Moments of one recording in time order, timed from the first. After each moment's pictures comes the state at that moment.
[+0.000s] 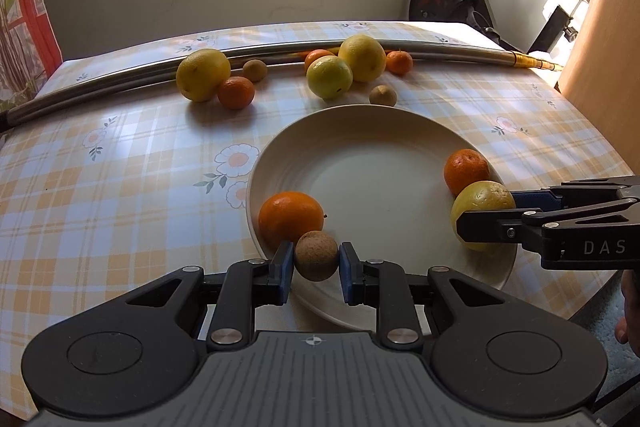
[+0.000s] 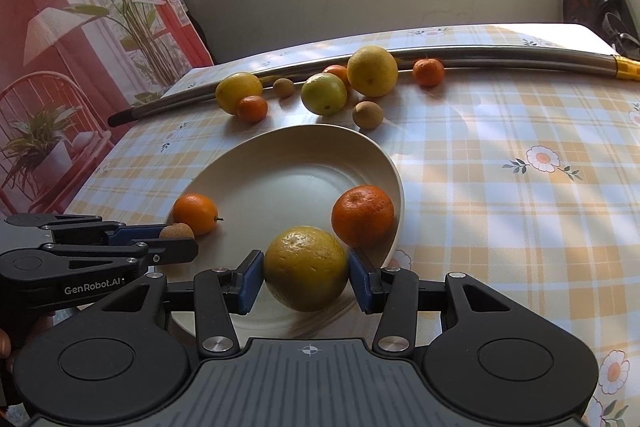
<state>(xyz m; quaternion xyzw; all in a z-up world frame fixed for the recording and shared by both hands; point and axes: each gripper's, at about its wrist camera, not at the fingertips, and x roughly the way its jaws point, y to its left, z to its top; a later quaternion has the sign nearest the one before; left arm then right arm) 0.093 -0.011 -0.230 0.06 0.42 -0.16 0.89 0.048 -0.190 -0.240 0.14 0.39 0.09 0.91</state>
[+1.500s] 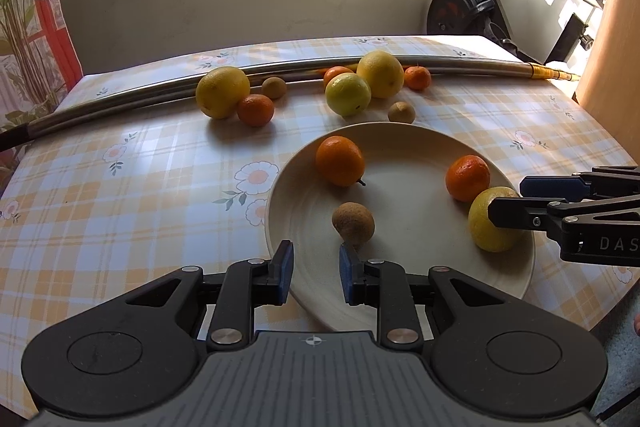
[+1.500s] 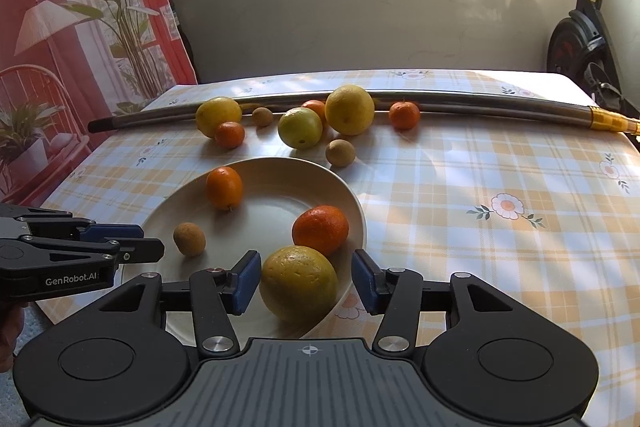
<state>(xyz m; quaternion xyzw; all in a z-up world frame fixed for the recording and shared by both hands) 0.092 -0.009 -0.226 0.07 0.39 -0.13 0.91 0.045 -0.194 -0.232 0.08 0.35 0.05 0.93</state>
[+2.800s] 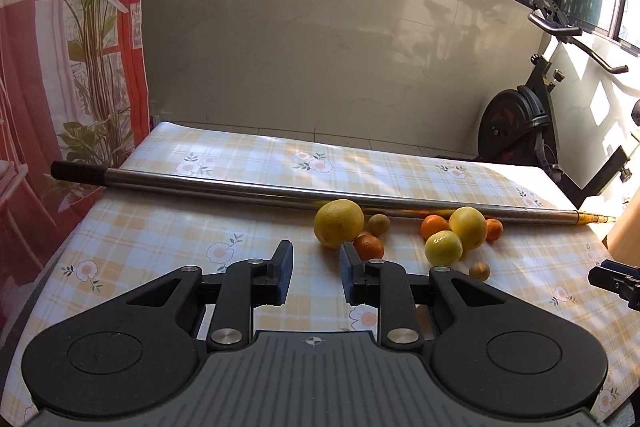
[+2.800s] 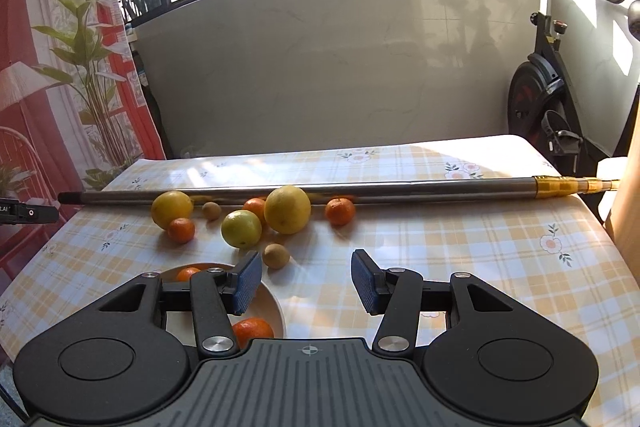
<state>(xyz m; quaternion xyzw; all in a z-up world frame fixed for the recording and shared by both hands) 0.150 0.079 -0.130 -0.03 0.32 -0.06 0.94 0.064 -0.251 -0.179 0.09 0.26 0.00 0.96</state>
